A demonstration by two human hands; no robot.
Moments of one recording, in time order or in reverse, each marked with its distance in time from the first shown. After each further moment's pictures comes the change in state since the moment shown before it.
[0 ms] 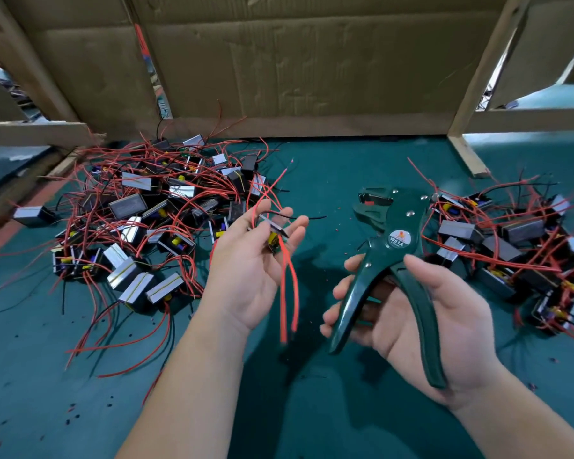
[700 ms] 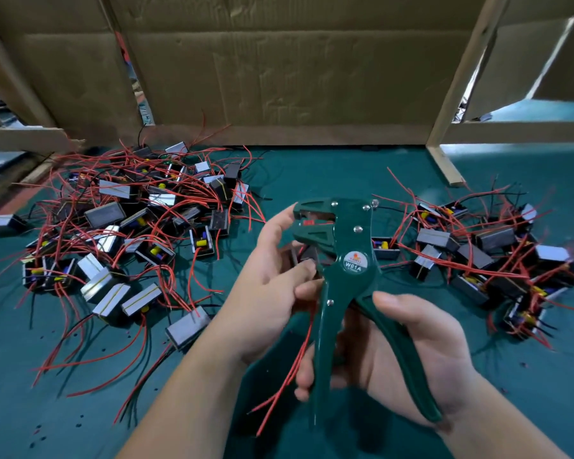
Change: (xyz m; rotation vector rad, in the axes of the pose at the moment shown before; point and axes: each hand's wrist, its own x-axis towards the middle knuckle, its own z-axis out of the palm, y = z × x) left_hand -0.017 -0.027 0.005 0.364 -0.444 -0.021; right_hand -0.006 -0.005 0.003 0.016 -0.336 0.202
